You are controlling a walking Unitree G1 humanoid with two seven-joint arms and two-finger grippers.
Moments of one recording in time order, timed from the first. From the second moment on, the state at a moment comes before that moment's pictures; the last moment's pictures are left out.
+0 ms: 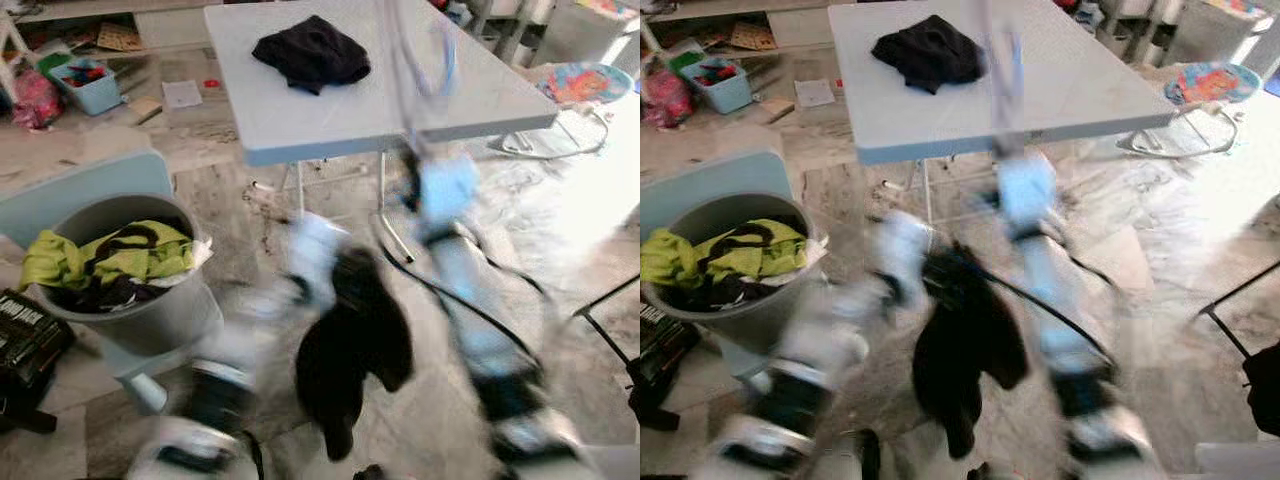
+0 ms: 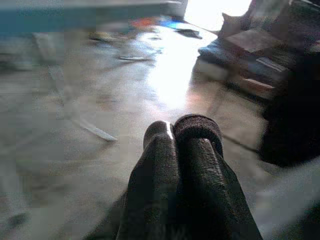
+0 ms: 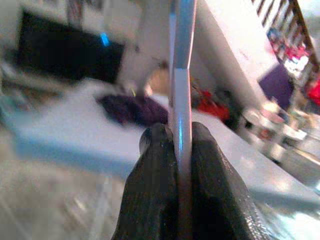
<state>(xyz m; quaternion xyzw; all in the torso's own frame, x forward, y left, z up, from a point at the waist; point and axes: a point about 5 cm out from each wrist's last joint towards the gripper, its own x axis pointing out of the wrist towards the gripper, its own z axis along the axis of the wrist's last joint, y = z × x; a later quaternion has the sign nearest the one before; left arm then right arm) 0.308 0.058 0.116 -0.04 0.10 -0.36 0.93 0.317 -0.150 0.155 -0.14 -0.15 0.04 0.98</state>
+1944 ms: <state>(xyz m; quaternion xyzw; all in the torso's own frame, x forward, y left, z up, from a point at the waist) 0.275 0.154 0.132 0.07 -0.03 -0.12 0.99 0.254 -0.205 0.079 -0.08 0.05 0.00 1.00</state>
